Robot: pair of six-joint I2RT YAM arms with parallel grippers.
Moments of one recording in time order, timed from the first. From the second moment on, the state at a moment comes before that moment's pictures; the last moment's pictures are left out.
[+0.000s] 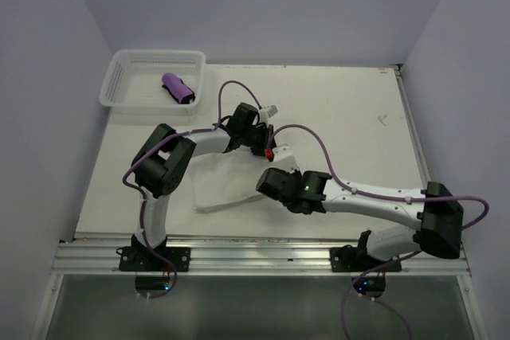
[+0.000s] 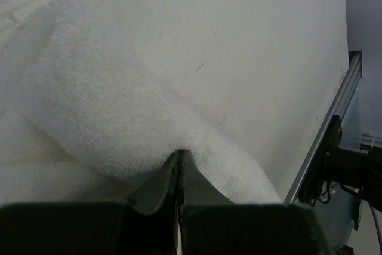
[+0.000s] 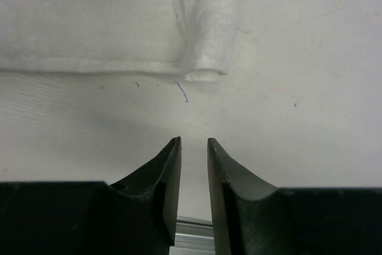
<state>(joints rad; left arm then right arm) -0.60 2.05 1.25 0.03 0.58 -0.51 1.21 1.42 1.02 -0.86 0.68 0.68</state>
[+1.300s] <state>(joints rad) -0.60 2.04 1.21 0.09 0.58 -0.51 0.50 0.98 0.49 -0.20 -0.04 0.92</state>
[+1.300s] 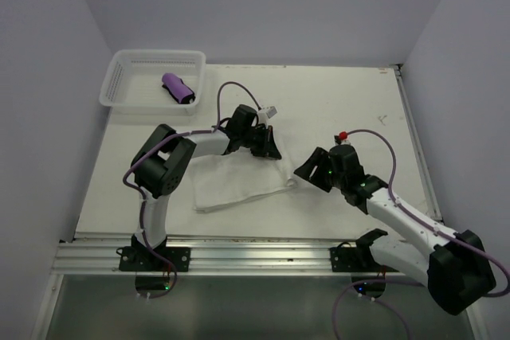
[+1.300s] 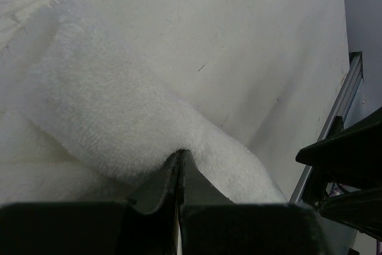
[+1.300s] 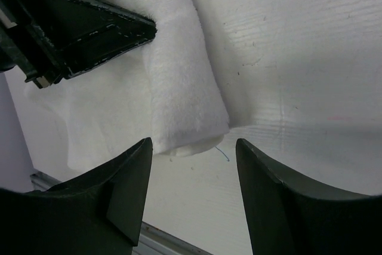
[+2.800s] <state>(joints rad) -0.60 2.00 1.16 0.11 0.54 -0.54 0.49 1.37 0.39 0.27 -0.22 0.88</state>
